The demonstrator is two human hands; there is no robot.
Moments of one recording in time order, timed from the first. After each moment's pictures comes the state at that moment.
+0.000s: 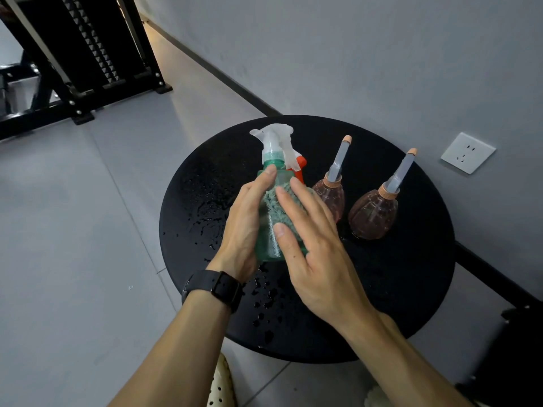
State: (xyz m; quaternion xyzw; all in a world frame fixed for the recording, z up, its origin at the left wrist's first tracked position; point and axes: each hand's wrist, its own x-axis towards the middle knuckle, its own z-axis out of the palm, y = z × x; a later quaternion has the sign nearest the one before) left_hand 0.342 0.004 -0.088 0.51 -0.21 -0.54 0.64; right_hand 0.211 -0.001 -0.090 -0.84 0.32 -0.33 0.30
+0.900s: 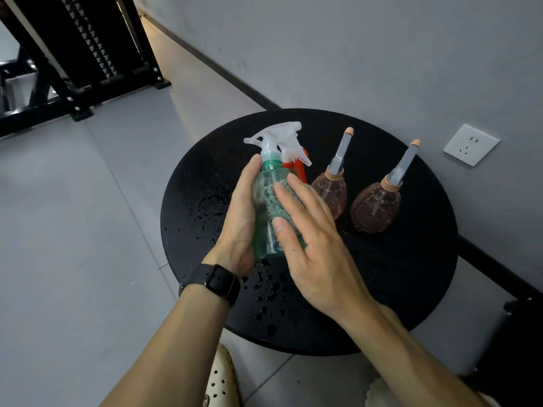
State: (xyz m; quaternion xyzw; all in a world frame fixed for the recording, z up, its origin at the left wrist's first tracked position) left_hand 0.339 0.012 -0.069 0.49 -0.20 -0.59 0.62; right_hand 0.214 0.001 -0.092 -0.84 0.32 -0.32 0.31
